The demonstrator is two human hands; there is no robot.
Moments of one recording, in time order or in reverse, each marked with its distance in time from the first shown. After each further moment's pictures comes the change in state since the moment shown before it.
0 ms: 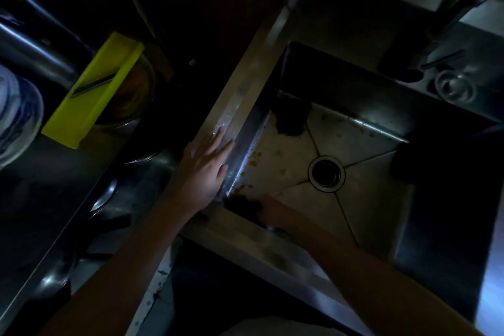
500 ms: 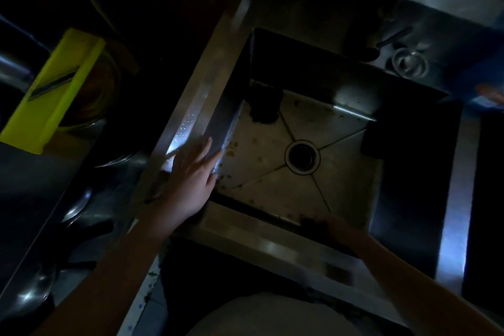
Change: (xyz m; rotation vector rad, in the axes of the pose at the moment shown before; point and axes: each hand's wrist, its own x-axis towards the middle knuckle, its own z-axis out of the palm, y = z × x) left_hand -0.017 0.038 0.015 -0.059 -0.121 -0.023; right_hand -0.110 0.133 0.006 0.051 -0.149 0.566
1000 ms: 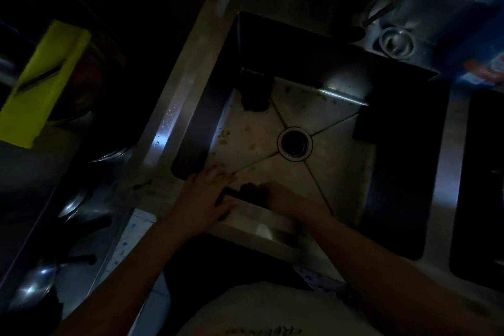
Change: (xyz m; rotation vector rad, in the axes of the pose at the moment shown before) left_hand -0.041 0.042 0.019 -0.109 -0.217 0.065; right_hand -0.001 -0.089 -0.003 0.099 0.071 -0.337
